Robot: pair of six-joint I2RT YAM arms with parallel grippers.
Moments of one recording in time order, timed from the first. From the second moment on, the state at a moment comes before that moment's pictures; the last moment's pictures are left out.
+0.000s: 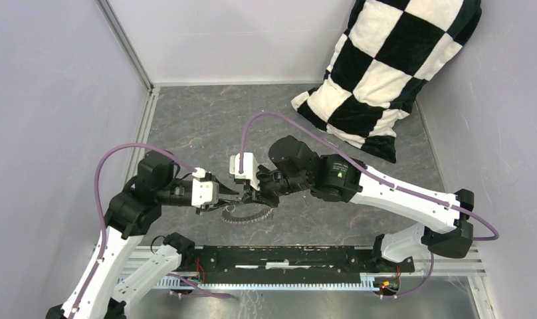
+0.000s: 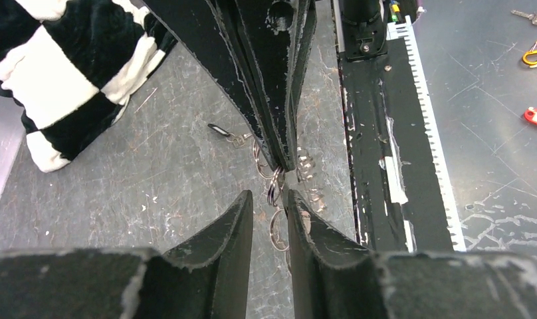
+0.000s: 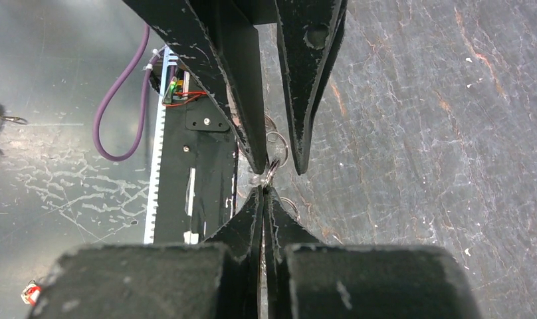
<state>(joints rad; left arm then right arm) -0.47 0.67 1.03 -0.88 0.95 0.72 1.22 1.41 1.52 -0.63 -0.32 -0.21</state>
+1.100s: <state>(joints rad) -0.47 0.72 1.10 -0.95 1.01 0.72 1.22 1.31 1.35 -0.42 -0.29 -0.16</state>
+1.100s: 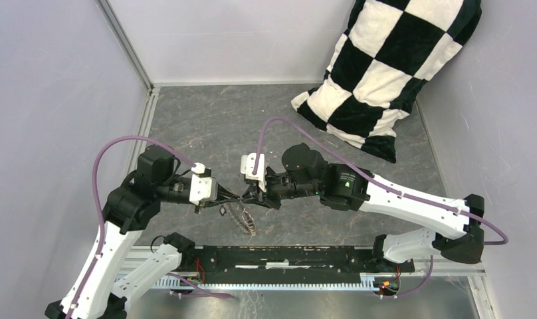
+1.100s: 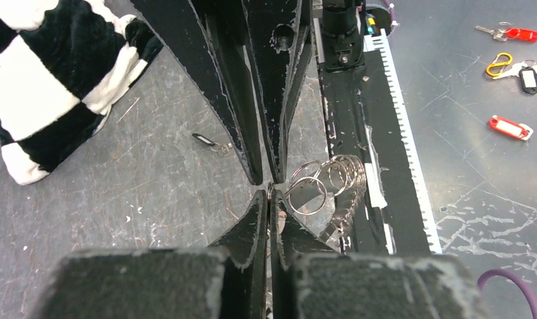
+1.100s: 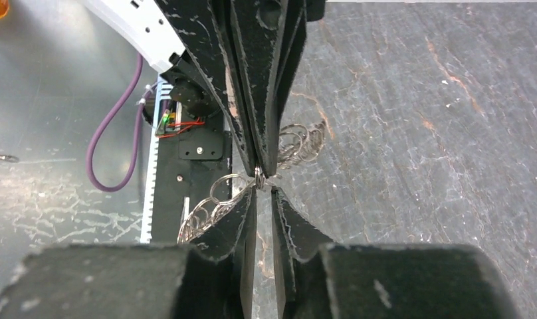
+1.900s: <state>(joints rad) -0.47 0.63 1.04 -0.57 1.08 0.32 1.17 1.02 0.81 0.22 -0.28 0.04</state>
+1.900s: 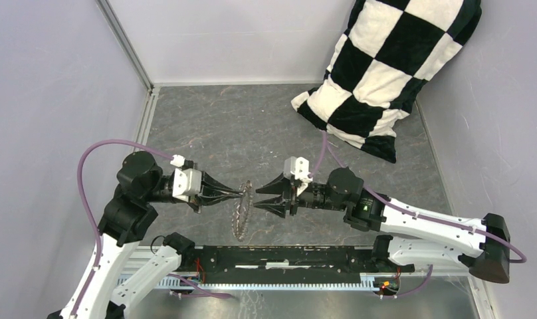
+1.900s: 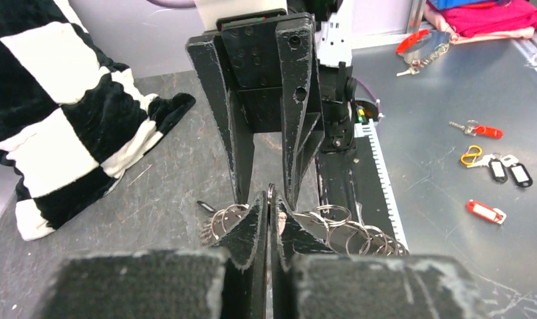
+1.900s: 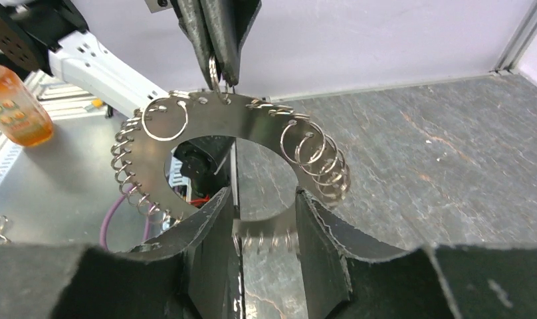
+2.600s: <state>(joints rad) -0.47 0.58 0.89 -0.24 1.06 0.05 1.19 1.05 0.64 0.84 -0.27 0.20</state>
